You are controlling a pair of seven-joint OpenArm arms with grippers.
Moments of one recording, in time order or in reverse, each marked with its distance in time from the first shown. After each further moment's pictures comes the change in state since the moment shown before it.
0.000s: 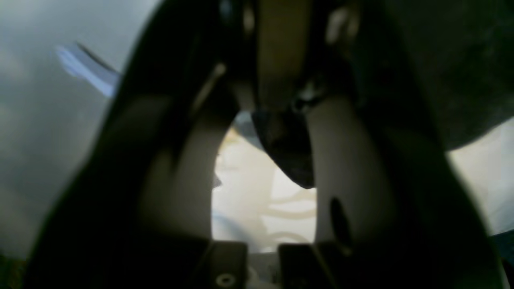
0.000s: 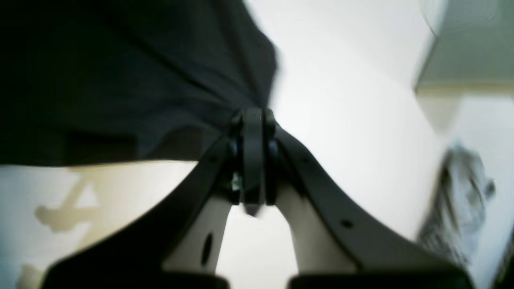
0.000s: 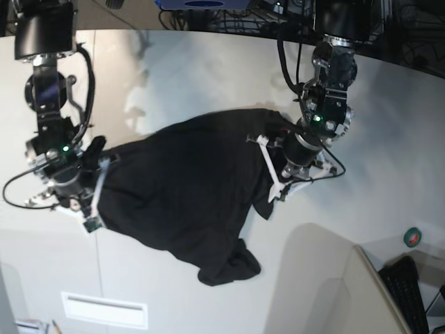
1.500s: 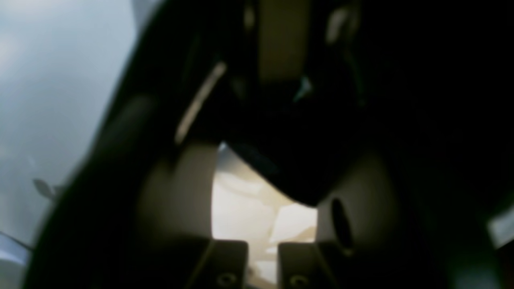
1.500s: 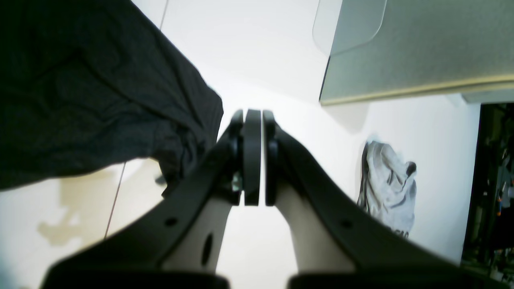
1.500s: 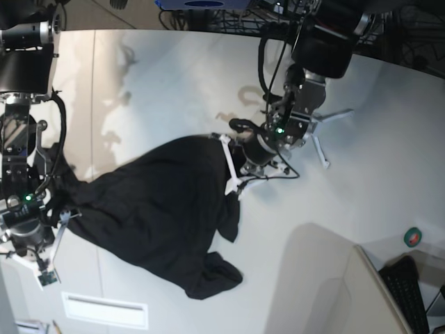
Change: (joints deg) left arm -9.8 1.7 13.0 -27.2 -7.5 -1.9 -14.0; right arm 12.0 4.4 5.2 0.8 -0.1 0.0 -7.6
